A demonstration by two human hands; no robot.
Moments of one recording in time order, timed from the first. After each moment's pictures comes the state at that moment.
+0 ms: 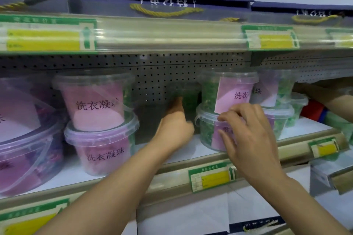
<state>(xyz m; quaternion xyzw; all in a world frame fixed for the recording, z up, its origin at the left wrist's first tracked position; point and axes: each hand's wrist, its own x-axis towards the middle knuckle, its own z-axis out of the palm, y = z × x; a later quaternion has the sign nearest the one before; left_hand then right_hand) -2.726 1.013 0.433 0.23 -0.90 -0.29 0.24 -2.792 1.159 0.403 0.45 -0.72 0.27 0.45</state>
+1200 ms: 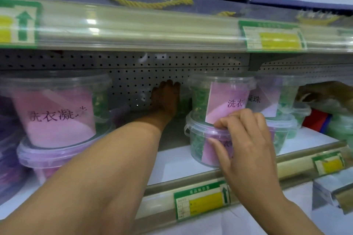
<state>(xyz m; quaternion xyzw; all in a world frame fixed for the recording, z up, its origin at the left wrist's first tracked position) -2.848 0.930 0.443 0.25 -0.92 0.08 0.29 -2.801 1.153 0.401 0.42 -0.74 0.32 0.42</state>
